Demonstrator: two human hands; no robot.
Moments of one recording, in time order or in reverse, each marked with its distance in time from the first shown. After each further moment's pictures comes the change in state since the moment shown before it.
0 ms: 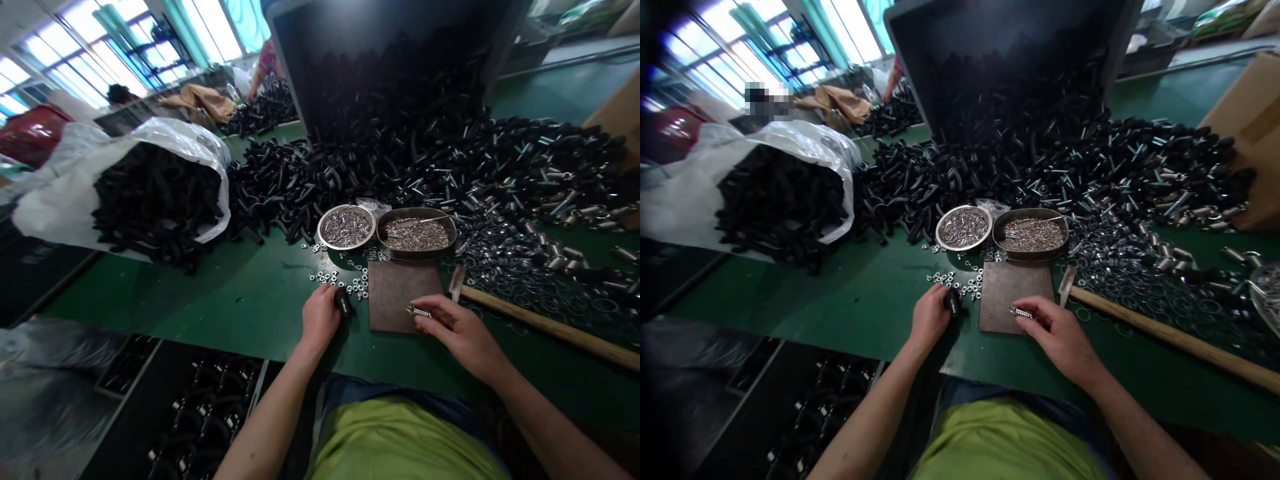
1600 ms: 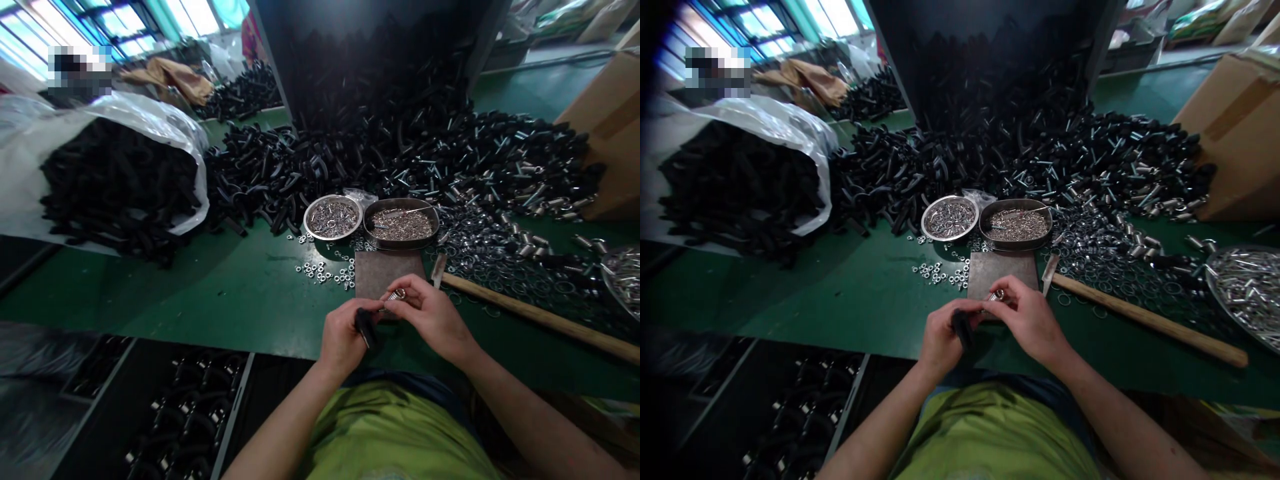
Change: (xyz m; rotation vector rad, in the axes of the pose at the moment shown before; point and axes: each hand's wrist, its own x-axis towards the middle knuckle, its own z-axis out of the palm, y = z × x) left_hand -0.044 0.078 -0.012 -1.064 -0.099 -0.048; right_hand 0.004 -0.033 0.015 0.249 0.014 0.027
